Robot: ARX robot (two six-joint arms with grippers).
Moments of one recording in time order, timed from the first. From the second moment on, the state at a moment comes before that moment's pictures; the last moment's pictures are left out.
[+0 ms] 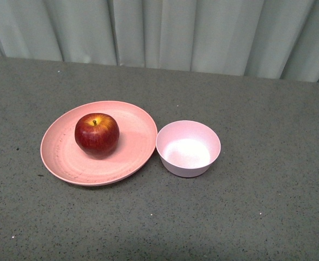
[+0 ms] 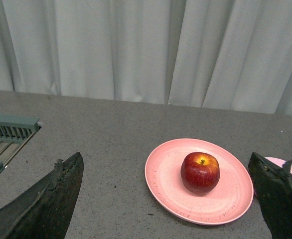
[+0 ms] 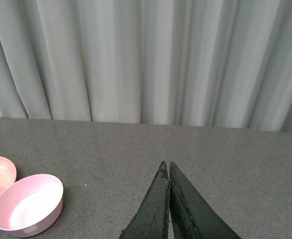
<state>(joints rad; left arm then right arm) 0.00 0.00 0.02 0.00 0.00 0.00 0.00 0.38 0.01 0.38 0.00 -0.01</state>
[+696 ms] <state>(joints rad) 0.00 0.00 0.02 0.00 0.00 0.00 0.00 0.06 0.01 0.02 0.00 -0.01</state>
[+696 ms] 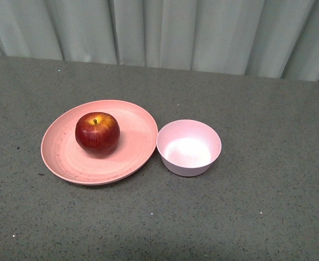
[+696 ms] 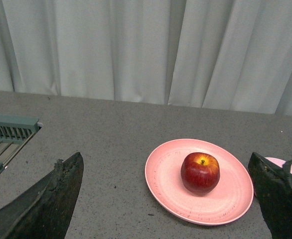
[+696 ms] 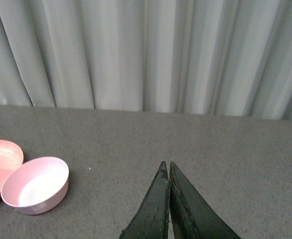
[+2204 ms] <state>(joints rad) -0.26 1.90 0.85 0.45 0.03 -0.05 0.00 0.00 0.01 0.00 0.00 -0.01</state>
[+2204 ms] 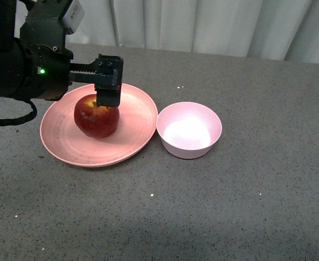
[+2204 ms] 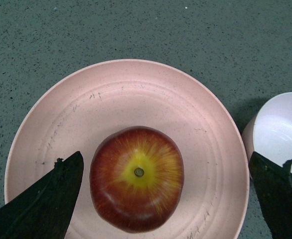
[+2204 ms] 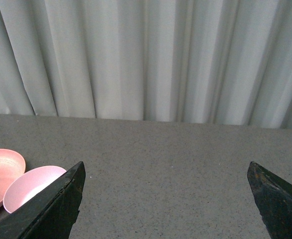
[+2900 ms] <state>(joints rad) -0.25 2.07 0.93 0.38 0.00 -0.02 0.00 0.00 0.01 0.00 0.00 -0.01</state>
